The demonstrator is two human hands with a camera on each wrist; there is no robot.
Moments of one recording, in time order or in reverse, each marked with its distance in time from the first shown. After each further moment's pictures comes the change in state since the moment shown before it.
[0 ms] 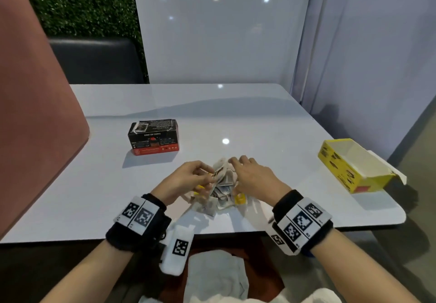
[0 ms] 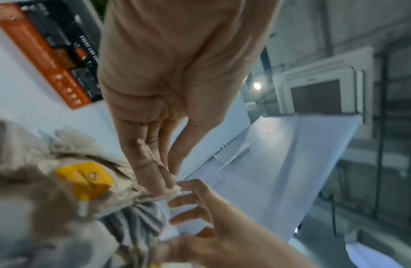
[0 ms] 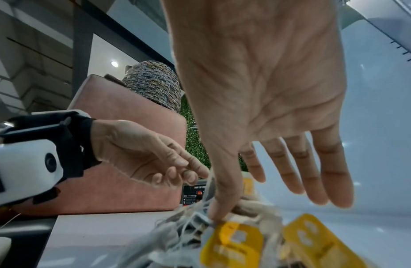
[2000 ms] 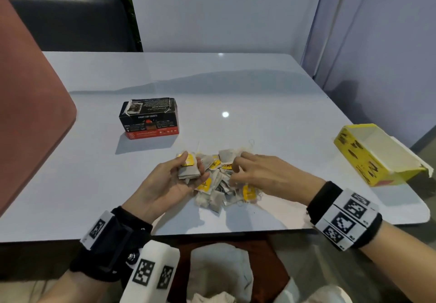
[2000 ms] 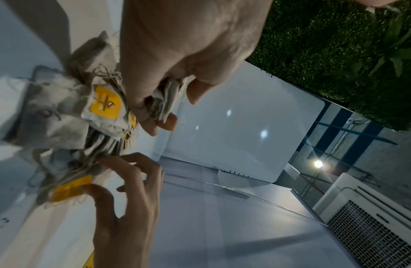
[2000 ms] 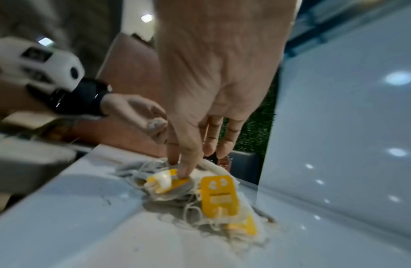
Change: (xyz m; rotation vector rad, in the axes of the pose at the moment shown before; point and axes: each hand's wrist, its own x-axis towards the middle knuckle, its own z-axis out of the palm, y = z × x) left_hand -0.010 -0.008 -0.015 -1.171 0.041 -0.238; right_hand 0.000 0.025 -0.006 -0.218 0.095 -0.644
